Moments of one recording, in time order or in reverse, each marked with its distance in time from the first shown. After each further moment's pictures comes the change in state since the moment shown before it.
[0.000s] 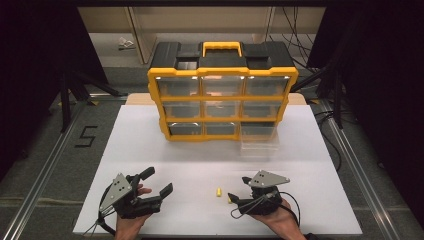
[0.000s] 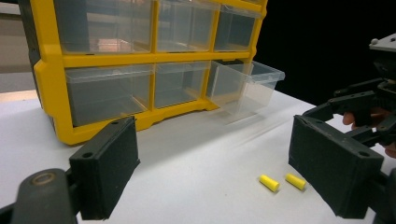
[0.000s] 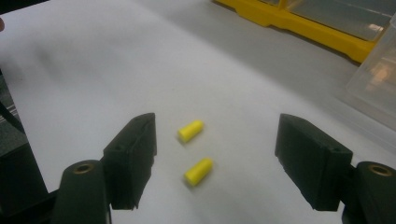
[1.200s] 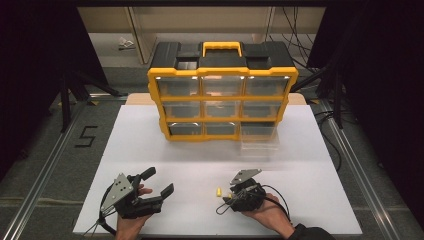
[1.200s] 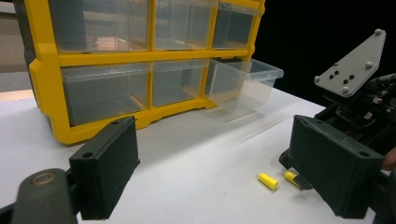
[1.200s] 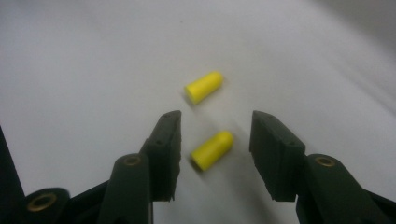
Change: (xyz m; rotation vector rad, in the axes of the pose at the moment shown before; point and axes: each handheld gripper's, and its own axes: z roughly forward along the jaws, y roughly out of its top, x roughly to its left) left arm -0.001 0.000 0.002 0.010 -0.005 0.004; right arm -0.001 0.000 0.049 0.298 0.065 -0.044
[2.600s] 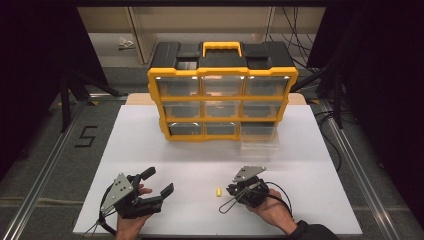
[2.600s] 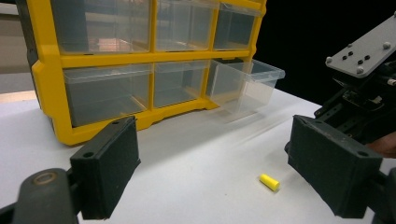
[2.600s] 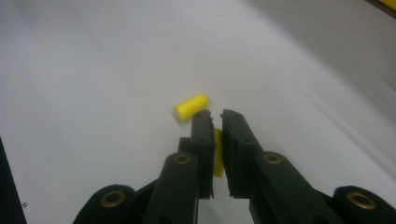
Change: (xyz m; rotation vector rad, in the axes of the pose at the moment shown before) left arm 0.000 0.000 0.000 -0.003 0.007 0.004; right arm -0.004 0.007 -0.015 -0.071 -0.036 -0.056
